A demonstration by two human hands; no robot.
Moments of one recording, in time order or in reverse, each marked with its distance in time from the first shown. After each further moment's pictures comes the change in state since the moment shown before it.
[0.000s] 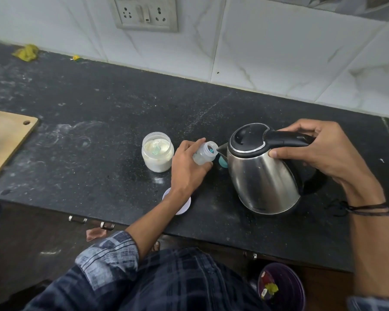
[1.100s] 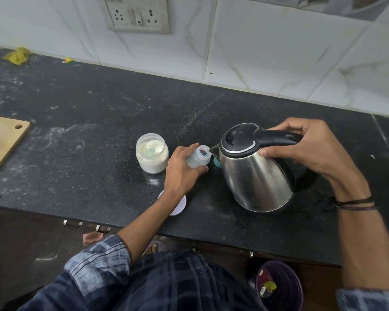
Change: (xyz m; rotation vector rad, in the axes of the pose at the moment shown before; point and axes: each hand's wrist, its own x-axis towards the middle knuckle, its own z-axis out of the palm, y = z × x) left_hand -0.002 -0.006 -0.001 -0.030 -0.089 -0.110; right_hand -0.001 -0.001 0.002 -0.027 -0.006 0.003
